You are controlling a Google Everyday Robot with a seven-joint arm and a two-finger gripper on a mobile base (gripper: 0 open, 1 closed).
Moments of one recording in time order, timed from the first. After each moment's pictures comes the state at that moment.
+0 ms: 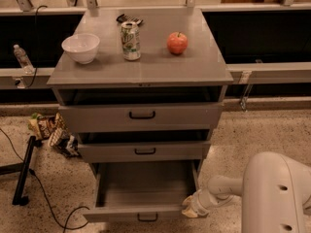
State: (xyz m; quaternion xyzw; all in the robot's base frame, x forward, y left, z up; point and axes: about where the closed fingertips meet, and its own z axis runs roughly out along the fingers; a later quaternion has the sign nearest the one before) arm 0.473 -0.144 0.198 -0.57 0.78 0.22 0.15
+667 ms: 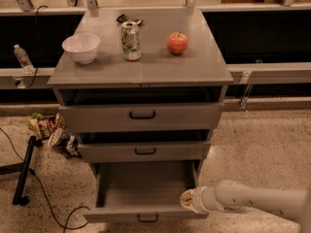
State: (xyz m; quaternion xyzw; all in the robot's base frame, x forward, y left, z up) arm 0.477 -0.133 0.312 -0.62 0.72 0.13 0.28
